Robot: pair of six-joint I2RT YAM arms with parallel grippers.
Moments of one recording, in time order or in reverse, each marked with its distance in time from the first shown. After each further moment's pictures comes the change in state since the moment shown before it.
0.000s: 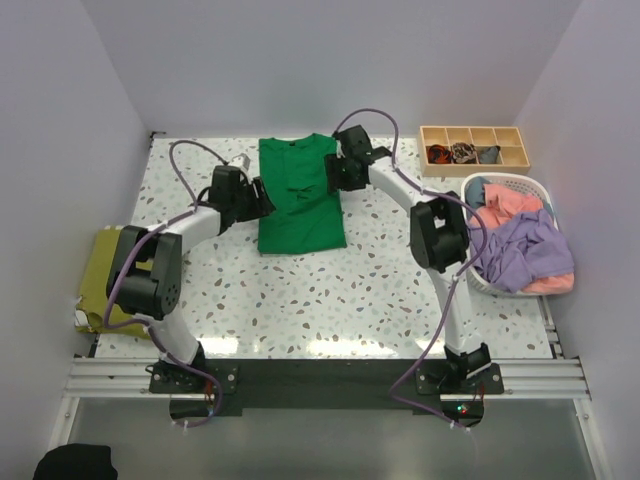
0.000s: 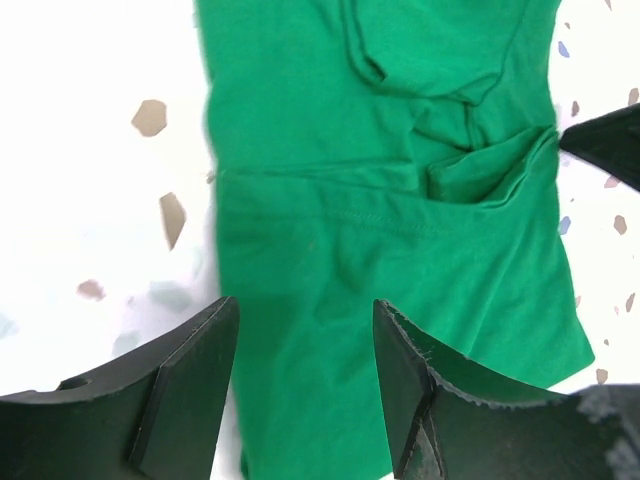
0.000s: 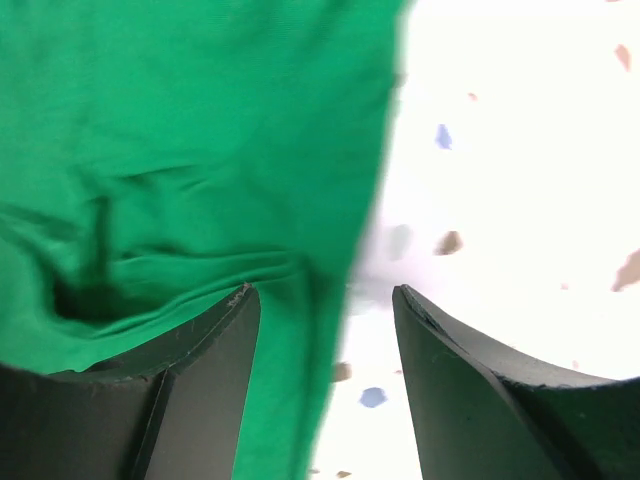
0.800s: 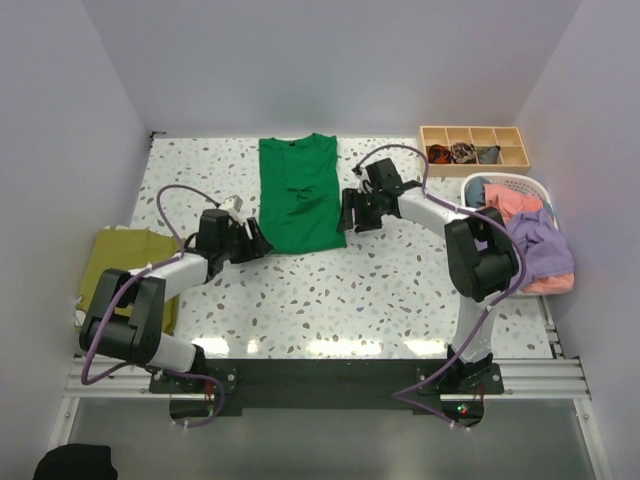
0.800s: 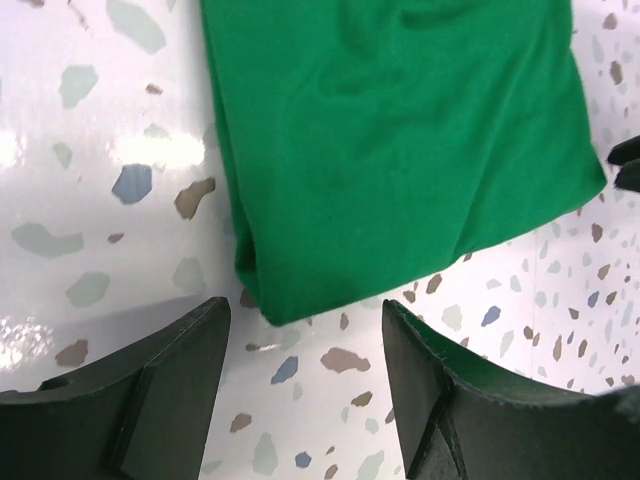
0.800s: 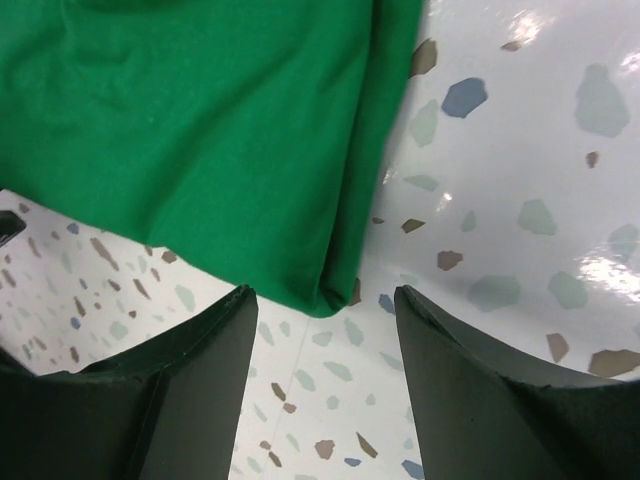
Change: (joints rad) left arm 0.000 -0.317 -0.466 0.130 0.085 -0.053; right arm -0.036 -0.437 -0.708 0.195 -0.269 0.095
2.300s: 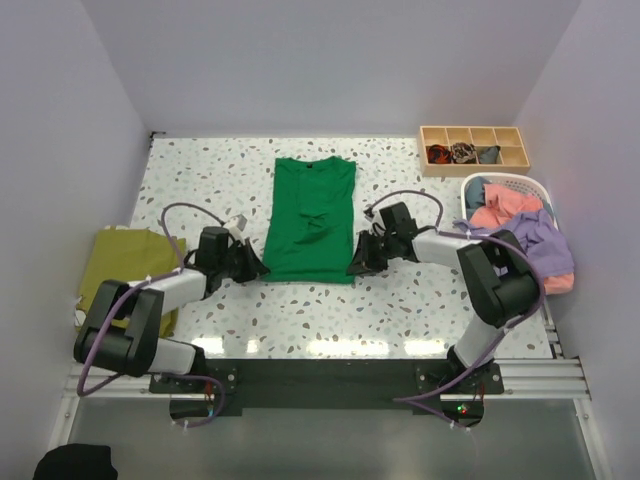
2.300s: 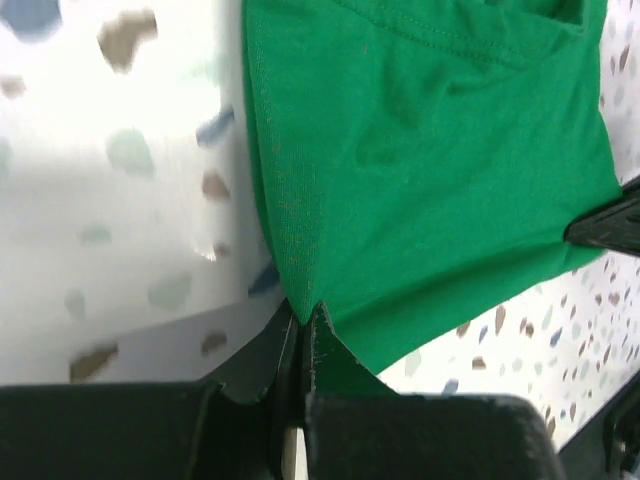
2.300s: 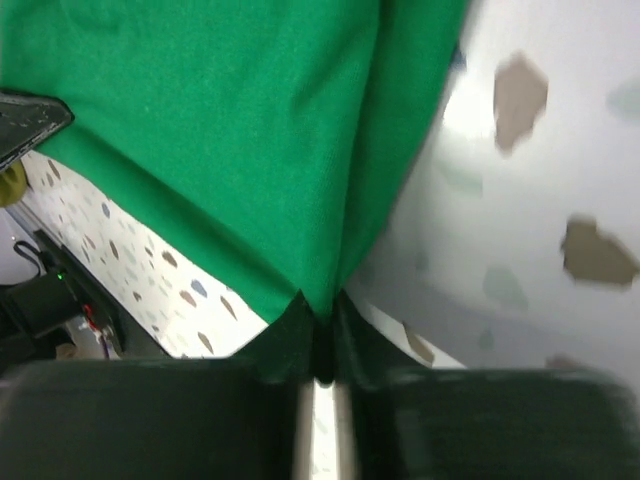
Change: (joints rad) left arm -0.005 -0.019 -0.110 0.049 0.114 -0.005; right arm 0.011 -0.186 -0.481 0.280 -0.201 0.190
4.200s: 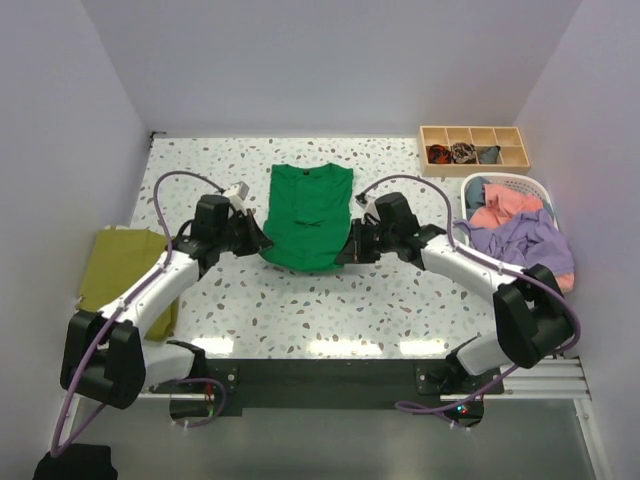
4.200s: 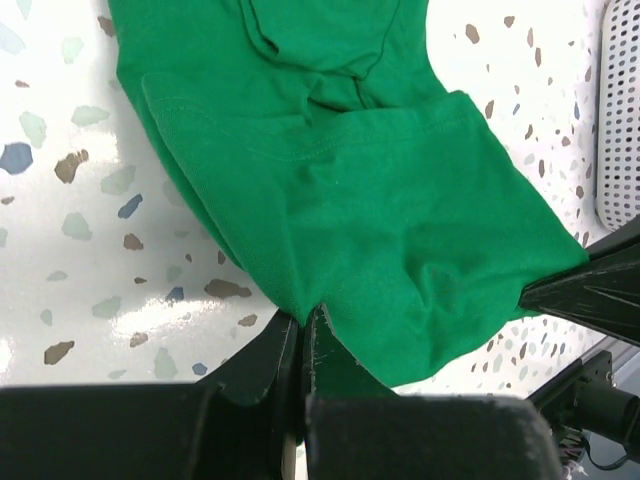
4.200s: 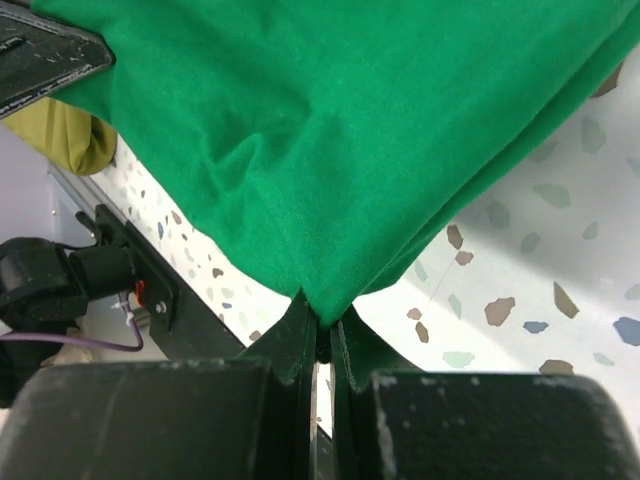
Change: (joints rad) left arm -0.077 -0.206 0.268 -0.401 -0.049 -0.011; right arm 0.131 -0.291 0.004 -0.066 0.061 0.047
